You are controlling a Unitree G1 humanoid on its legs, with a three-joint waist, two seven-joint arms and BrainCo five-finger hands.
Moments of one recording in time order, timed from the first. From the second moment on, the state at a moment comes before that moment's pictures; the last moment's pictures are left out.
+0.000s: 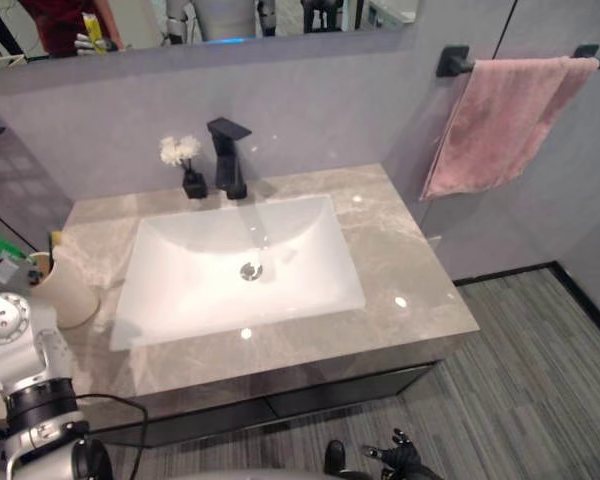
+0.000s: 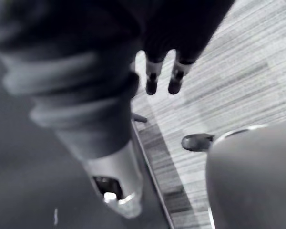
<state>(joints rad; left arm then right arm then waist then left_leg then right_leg) -0.28 0.29 0.58 0.09 -0.19 -0.27 0.57 0.09 -0.09 -0.17 1.11 0.08 -0.13 -0.02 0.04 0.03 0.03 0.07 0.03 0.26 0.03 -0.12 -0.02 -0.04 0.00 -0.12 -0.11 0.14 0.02</state>
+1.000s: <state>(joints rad) -0.17 0.24 0.58 0.09 -0.18 -0.25 0.55 0.10 -0.09 -0.16 1.08 0.08 -0.13 -0.02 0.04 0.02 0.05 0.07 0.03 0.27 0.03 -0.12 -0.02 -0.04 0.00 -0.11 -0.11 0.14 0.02</state>
